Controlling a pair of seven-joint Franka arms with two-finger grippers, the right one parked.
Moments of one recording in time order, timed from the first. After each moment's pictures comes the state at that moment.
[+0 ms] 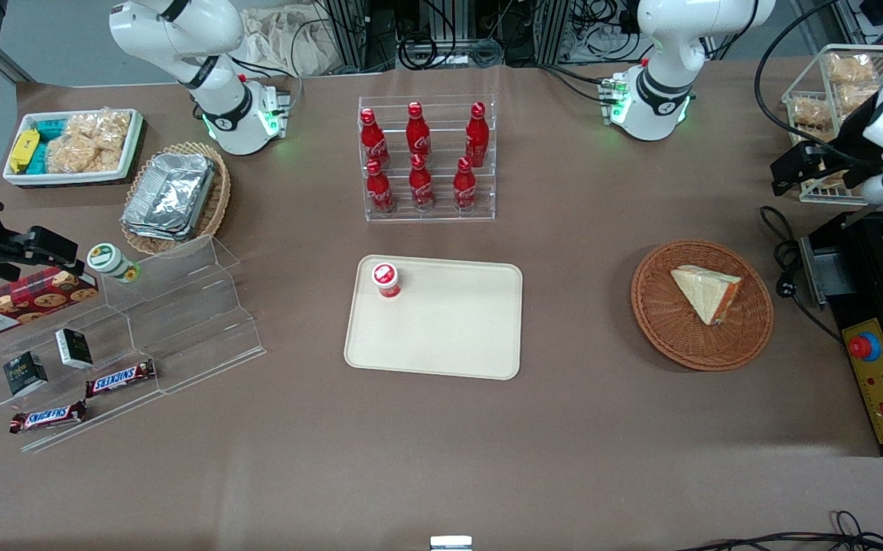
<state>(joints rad) 0.07 -0.15 -0.11 -1.71 -0.01 1.59 -0.12</state>
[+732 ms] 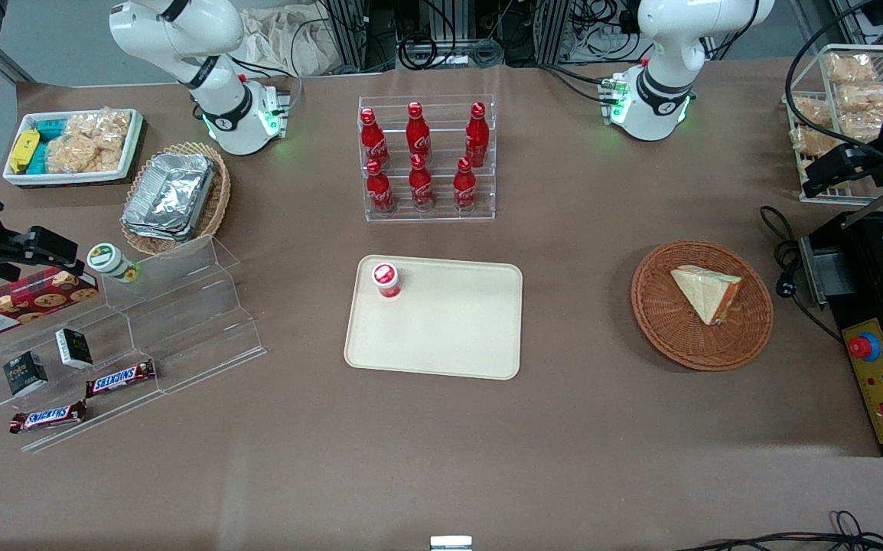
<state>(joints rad) 0.14 -0.14 -0.09 -1.70 -0.02 1.58 -0.11</state>
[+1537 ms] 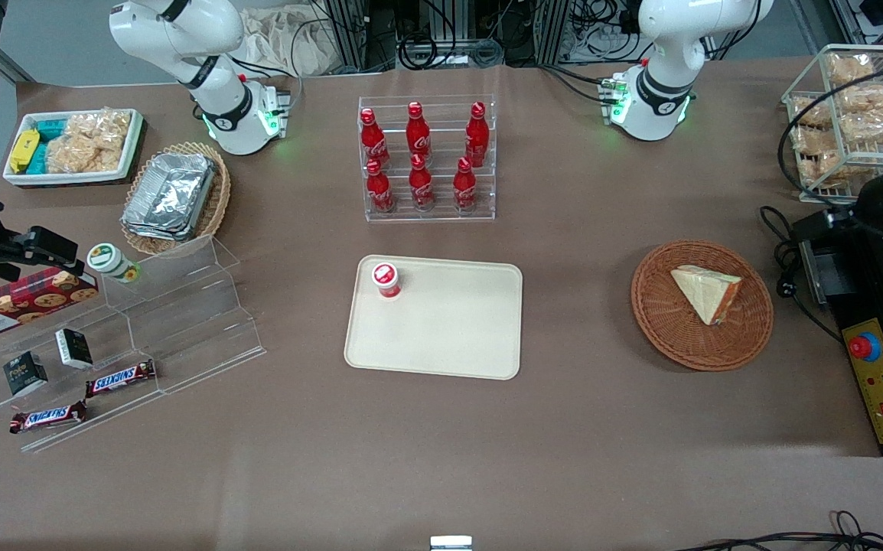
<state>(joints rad) 0.19 0.01 -0.09 -1.81 -0.02 1.74 -0.11</state>
